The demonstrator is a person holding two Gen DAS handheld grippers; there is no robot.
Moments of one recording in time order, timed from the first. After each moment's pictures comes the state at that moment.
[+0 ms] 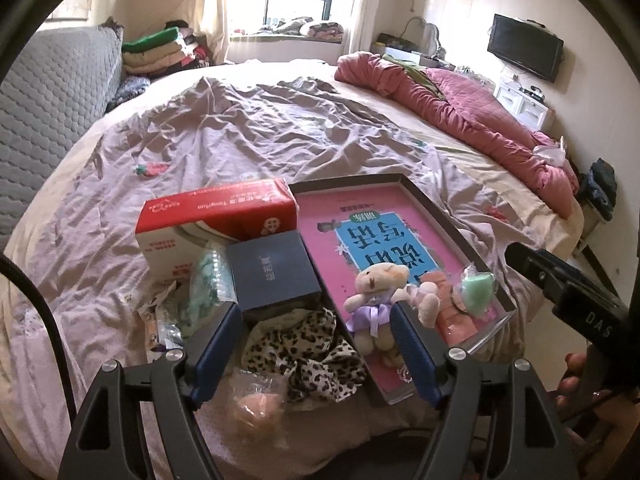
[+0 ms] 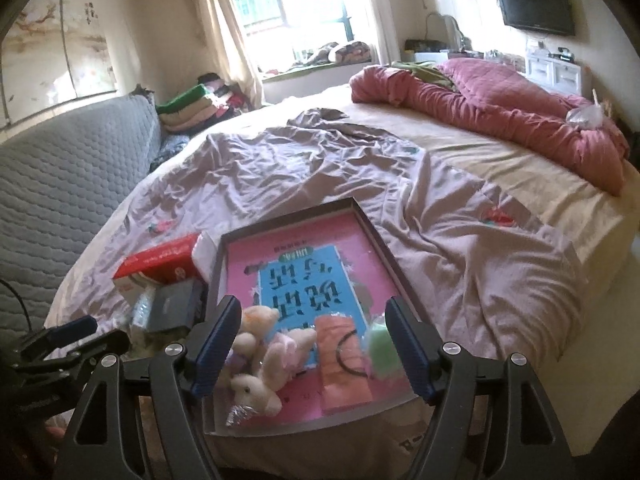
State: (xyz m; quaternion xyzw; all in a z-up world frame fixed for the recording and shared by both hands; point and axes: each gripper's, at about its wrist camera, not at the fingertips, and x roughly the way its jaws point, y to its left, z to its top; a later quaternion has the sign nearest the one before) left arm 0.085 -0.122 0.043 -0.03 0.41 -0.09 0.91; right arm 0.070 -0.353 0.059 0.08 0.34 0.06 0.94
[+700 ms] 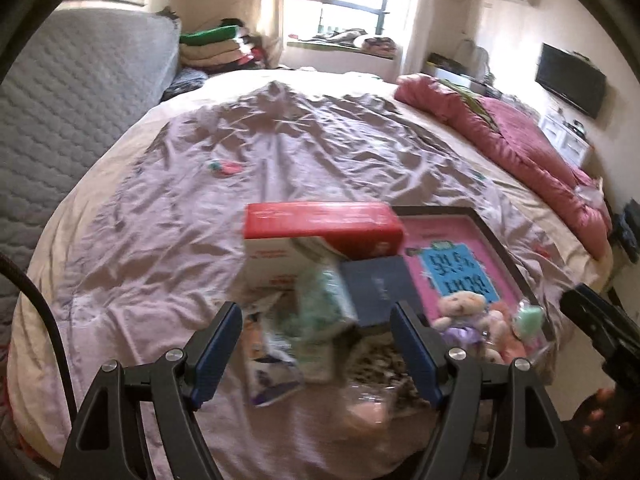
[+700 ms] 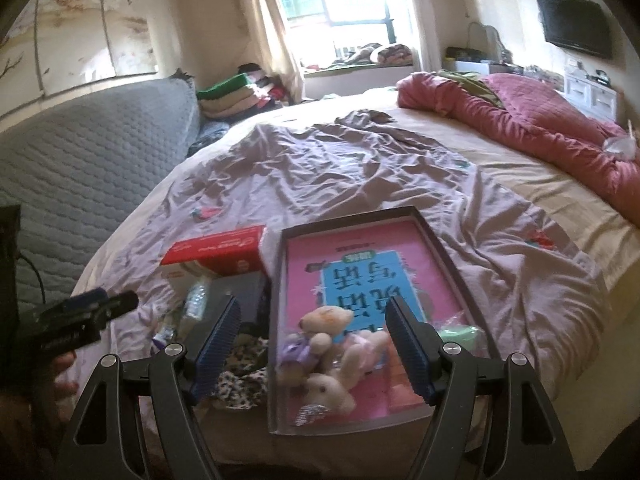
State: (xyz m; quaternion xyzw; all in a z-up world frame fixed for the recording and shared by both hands) left arm 0.087 -0.029 0.054 -0.07 0.40 0.00 0.91; right arm 0.062 -0.292 0.076 0.04 0.34 0.12 0.93
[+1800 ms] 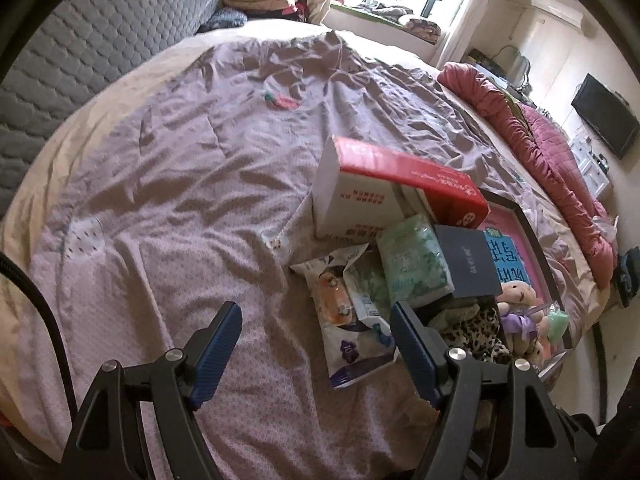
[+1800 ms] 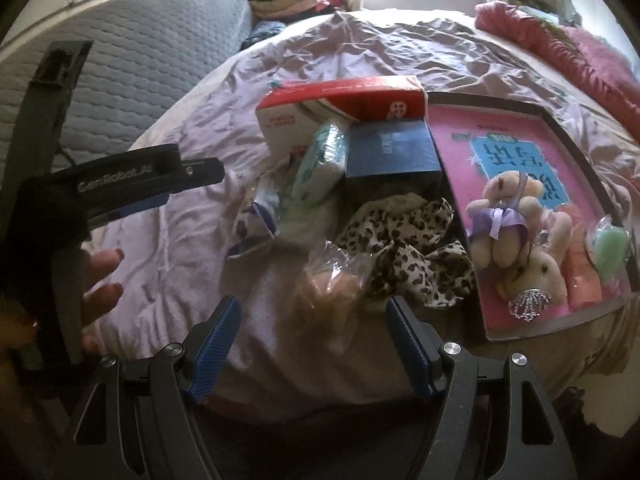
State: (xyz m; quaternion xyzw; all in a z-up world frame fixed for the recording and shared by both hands) left arm 0.093 0.050 -0.013 -0.16 0.46 0.01 0.87; right arm 0.038 -0.140 -0.021 -0.02 0.48 0.19 0.86
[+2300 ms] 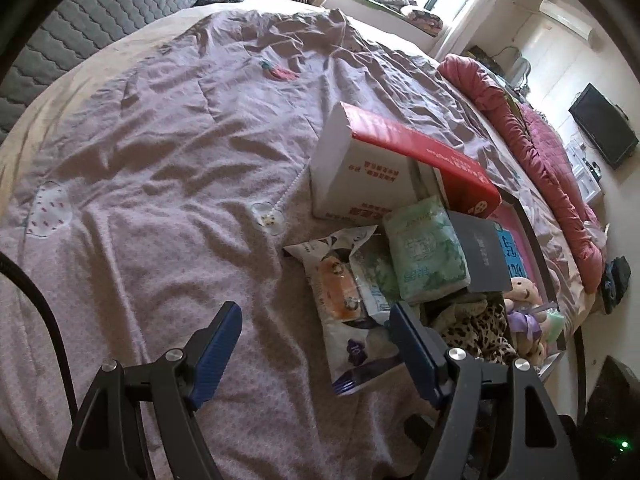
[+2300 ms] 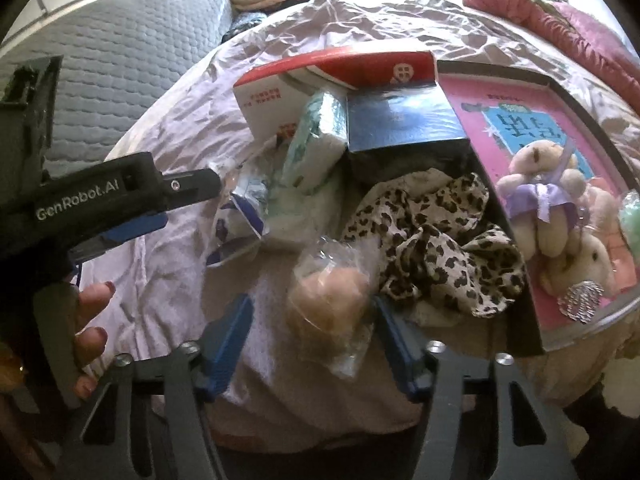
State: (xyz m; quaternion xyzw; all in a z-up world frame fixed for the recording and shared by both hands) left arm 0.108 0.053 -0.043 -0.19 0.48 -0.01 0.85; right arm 0.067 -0.131 -0.058 0.04 0.51 0.19 0.83
